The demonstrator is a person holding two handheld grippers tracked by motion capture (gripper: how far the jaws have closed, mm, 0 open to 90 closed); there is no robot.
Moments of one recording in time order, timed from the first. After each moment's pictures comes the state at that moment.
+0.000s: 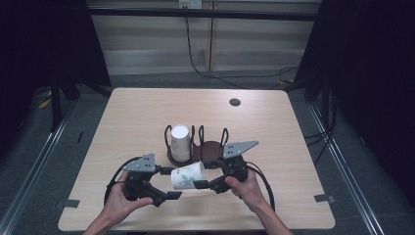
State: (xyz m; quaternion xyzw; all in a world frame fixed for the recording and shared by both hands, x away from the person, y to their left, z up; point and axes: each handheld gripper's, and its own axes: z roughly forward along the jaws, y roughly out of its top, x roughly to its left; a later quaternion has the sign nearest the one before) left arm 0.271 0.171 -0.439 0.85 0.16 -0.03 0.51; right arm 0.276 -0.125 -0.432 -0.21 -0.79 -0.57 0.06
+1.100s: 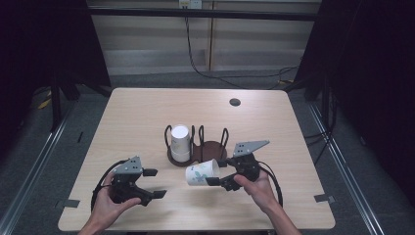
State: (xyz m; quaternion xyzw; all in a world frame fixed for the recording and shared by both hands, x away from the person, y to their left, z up) left arm 0.273 0.208 -0.456 0.86 0.22 0.01 0.46; right arm 0.273 -0.155 -0.433 -0.26 -0.81 -0.52 0.03
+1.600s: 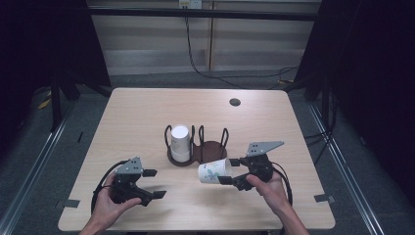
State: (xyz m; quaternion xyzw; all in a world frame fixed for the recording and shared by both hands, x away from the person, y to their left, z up) left arm 0.275 0.209 -0.462 0.86 0.22 0.01 0.45; right arm 0.266 -0.186 -0.425 -0.29 -0.81 -0.51 0.00
